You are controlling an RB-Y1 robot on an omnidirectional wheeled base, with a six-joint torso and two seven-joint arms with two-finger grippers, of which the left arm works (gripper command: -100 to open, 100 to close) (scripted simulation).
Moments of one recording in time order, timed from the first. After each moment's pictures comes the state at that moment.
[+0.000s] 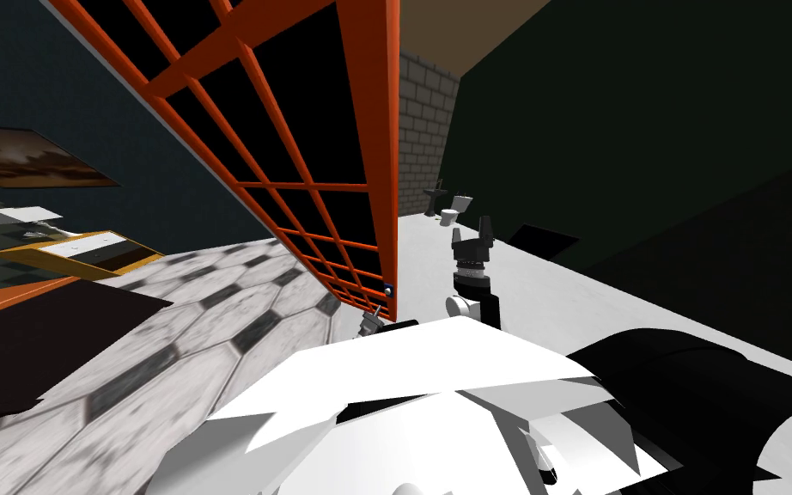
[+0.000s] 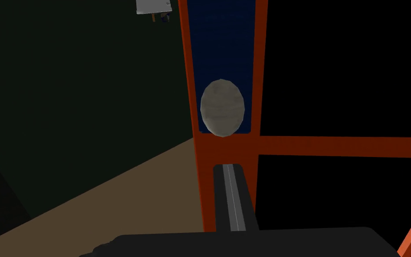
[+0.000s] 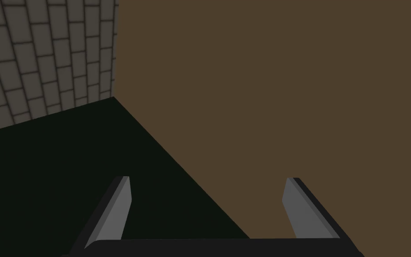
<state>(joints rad) 0.40 0.01 -0.17 -1.12 -0.72 -0.95 -1.15</state>
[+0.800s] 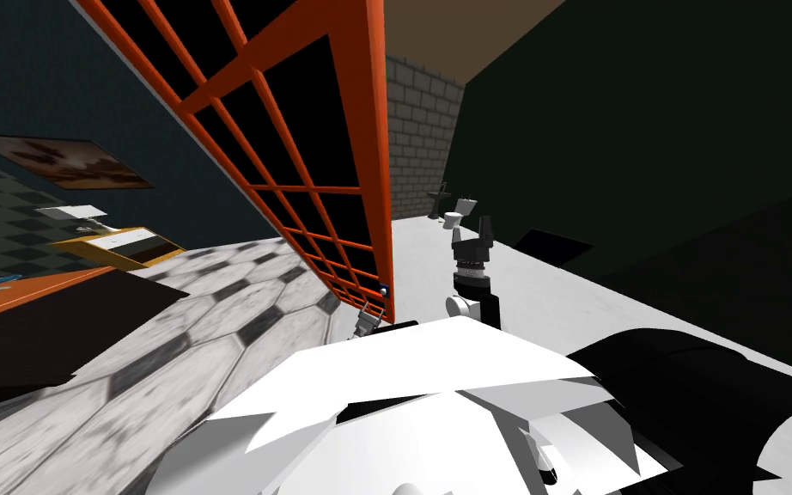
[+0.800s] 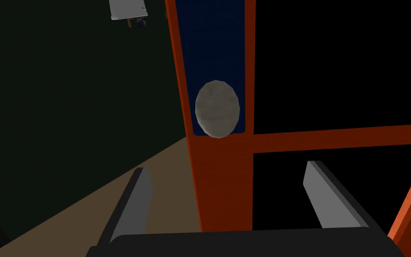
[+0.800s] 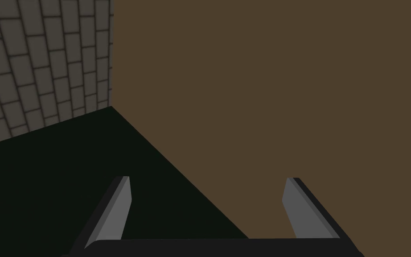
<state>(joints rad) 0.40 0.03 -0.14 -1.12 -0.69 -0.93 -1.16</state>
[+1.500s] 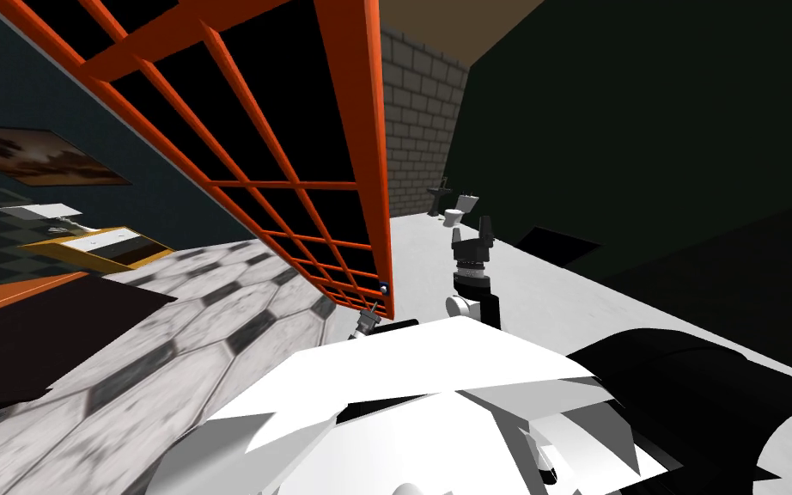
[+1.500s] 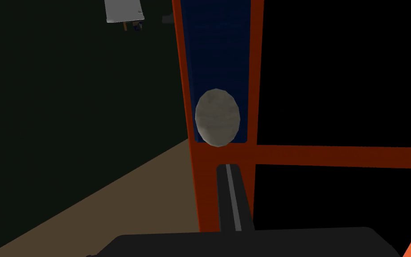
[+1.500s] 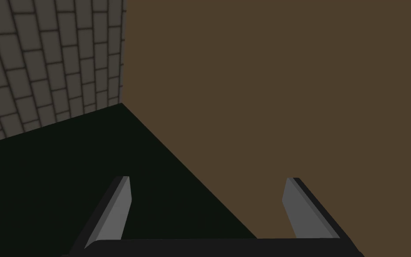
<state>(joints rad) 0.38 0.00 -0.13 -1.11 -0.68 -0.91 -1.16</state>
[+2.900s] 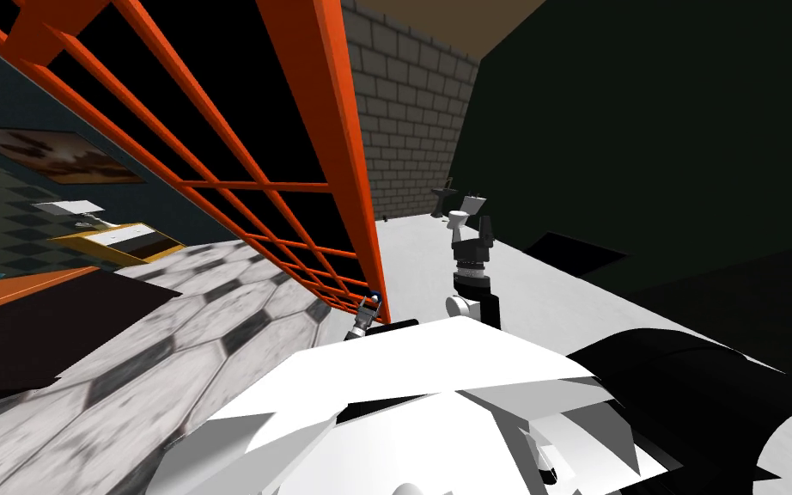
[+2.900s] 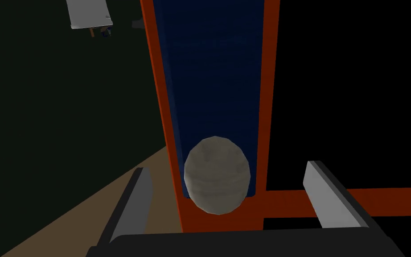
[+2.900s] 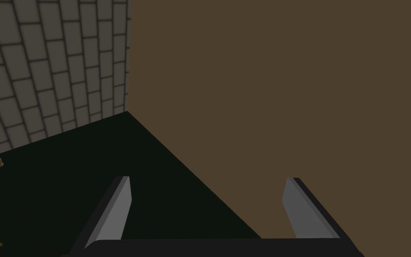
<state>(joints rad) 0.34 -0.01 -0.09 -1.09 -0.65 -0.88 -1.18</state>
